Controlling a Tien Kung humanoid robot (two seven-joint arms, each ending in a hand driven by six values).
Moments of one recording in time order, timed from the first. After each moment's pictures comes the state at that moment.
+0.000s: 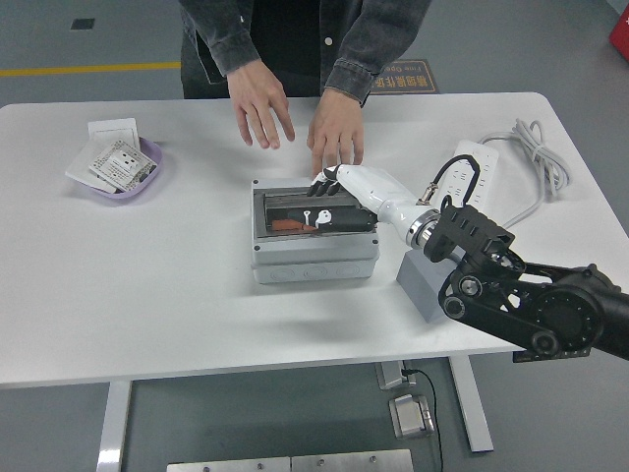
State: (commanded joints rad) left arm -0.01 0.21 -0.05 -0.18 0.12 -0.03 0.24; right arm 0.80 -0.41 0.34 1.34 -1.51 -0.33 -0.17
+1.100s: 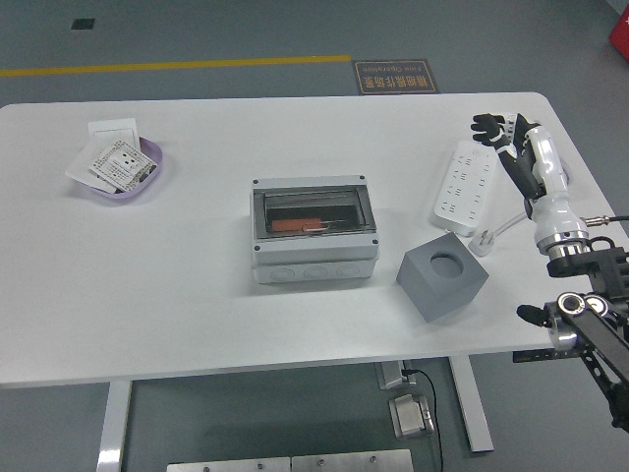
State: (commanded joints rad) left arm 0.01 0.21 -0.33 -0.18 0.38 -0.04 0.30; right arm 0.15 -0.38 1.20 1.46 -1.12 -0.41 0.28
